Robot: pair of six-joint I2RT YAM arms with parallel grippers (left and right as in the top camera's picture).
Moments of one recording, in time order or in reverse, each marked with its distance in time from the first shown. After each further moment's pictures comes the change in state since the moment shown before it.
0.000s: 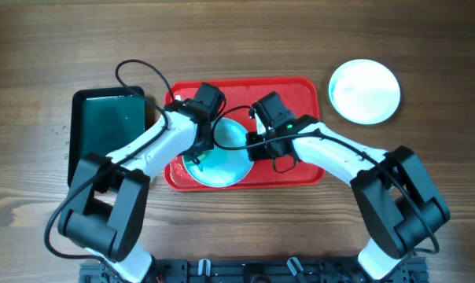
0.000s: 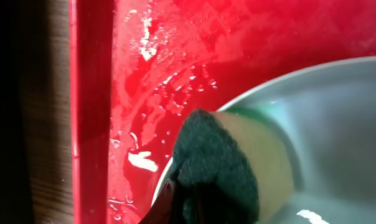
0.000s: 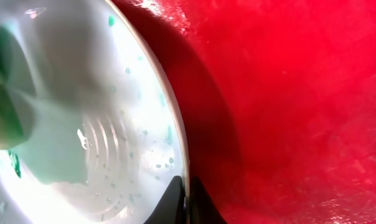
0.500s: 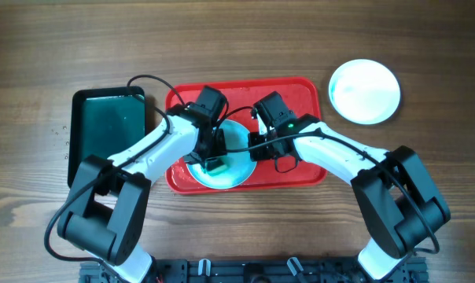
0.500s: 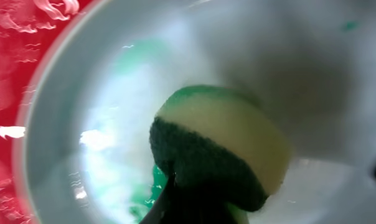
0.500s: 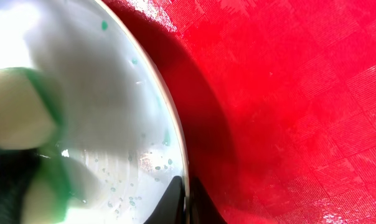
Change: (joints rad) left arm -0.022 -0.013 -0.033 0.029 0.299 -0.011; right arm -0.005 0.000 0.000 -0.015 0.007 0.000
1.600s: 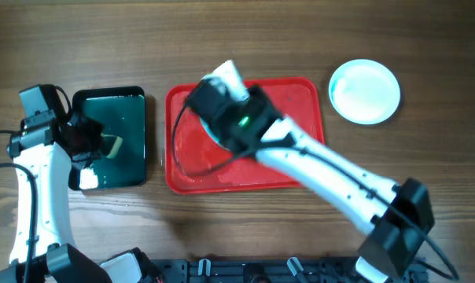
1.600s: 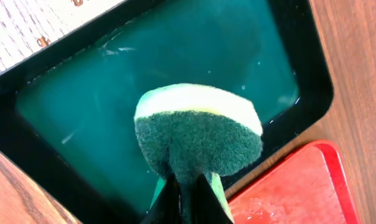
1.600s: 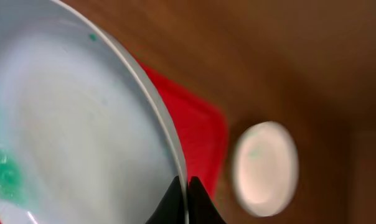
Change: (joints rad) left arm 0.830 -0.383 -0.019 -0.100 0.035 -0.161; right arm 0.347 -0.015 0.622 -0.575 1.044 -0.292
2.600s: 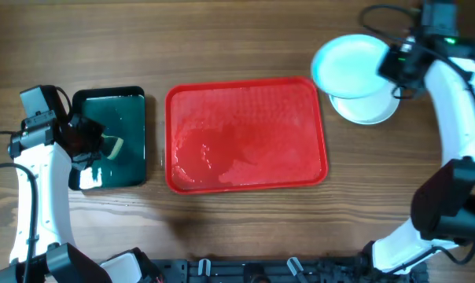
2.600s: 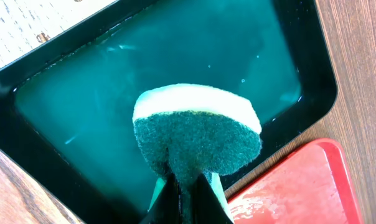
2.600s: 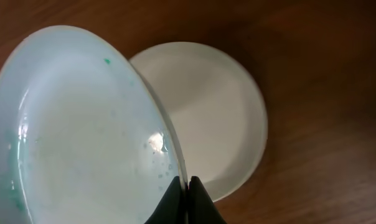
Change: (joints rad) left arm 0.000 0.002 -0.003 -0.003 0.003 0.000; right arm -1.123 -0.003 -0.069 0.077 -0.828 0.209
